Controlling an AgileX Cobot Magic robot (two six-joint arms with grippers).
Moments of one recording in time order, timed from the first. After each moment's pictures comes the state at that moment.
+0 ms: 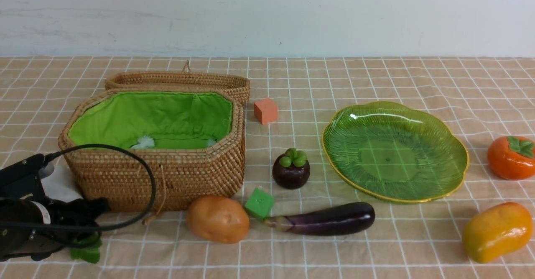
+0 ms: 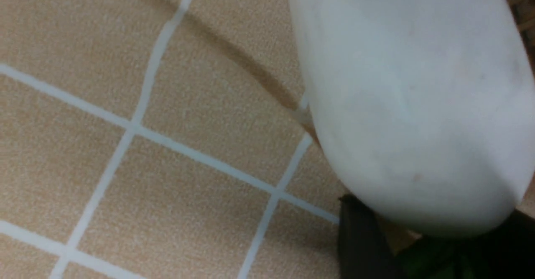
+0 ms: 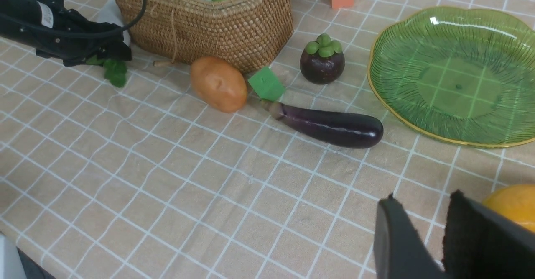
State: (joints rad) right arm 0.23 0.44 -0.89 0.38 1.08 -0.24; left arm 0.00 1.59 -0.57 0.26 0.01 -0.75
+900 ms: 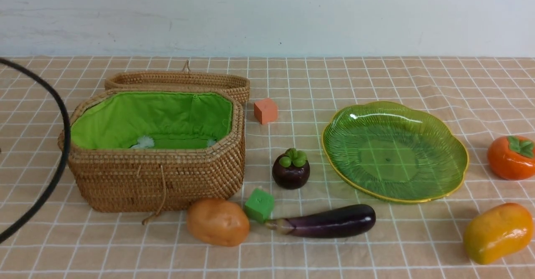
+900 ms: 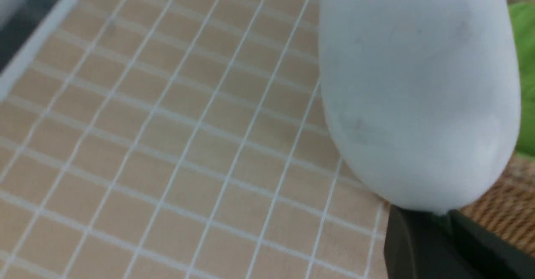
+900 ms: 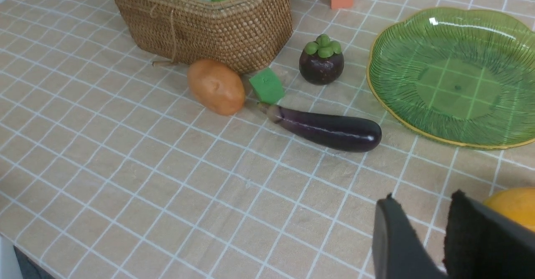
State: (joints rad) right arm 0.23 0.44 -0.89 0.38 1.07 -0.25; left arm -0.01 0.90 -0.81 0.33 0.61 -0.50
